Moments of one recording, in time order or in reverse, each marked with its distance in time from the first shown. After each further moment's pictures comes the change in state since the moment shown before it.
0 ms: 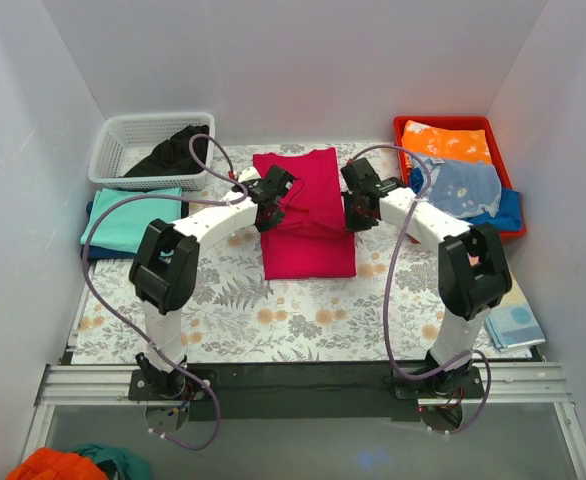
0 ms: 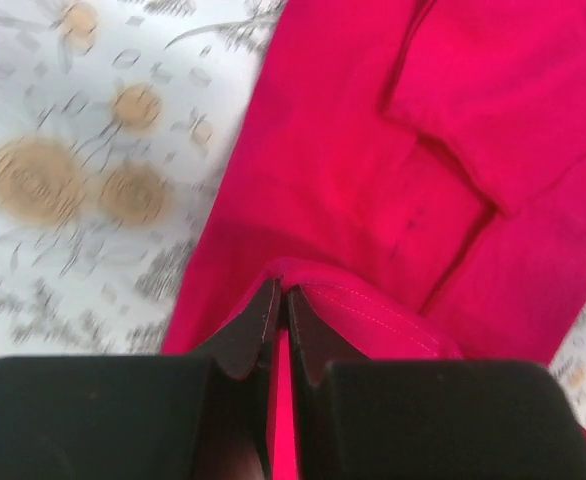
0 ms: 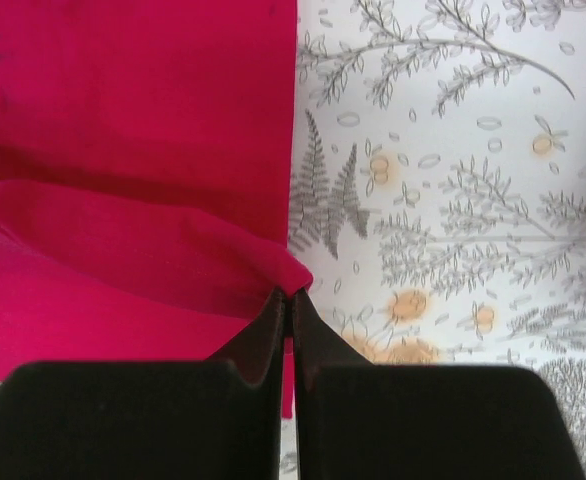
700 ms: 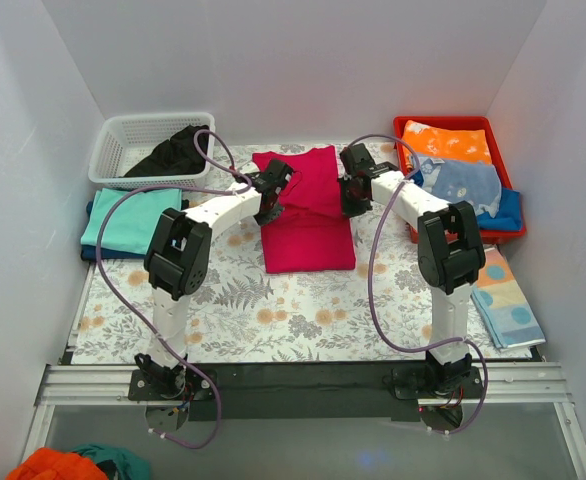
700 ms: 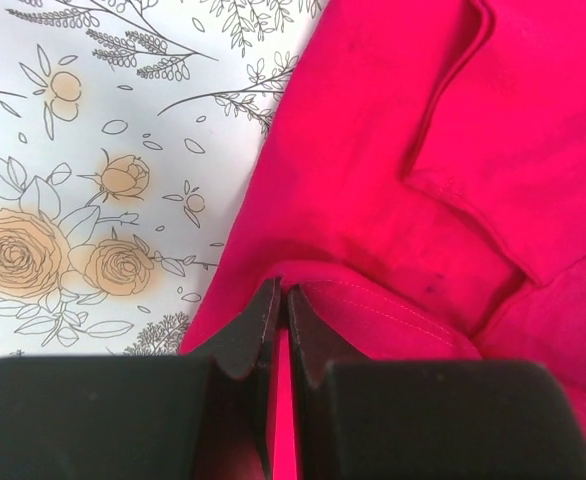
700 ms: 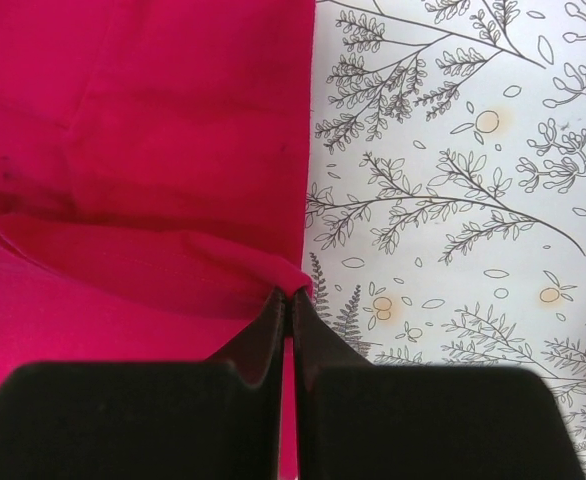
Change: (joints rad) left arm 0.060 0.191 0.165 -0.021 0.010 0.040; right arm -0.076 0.265 0.251 0.020 -0.079 -0.078
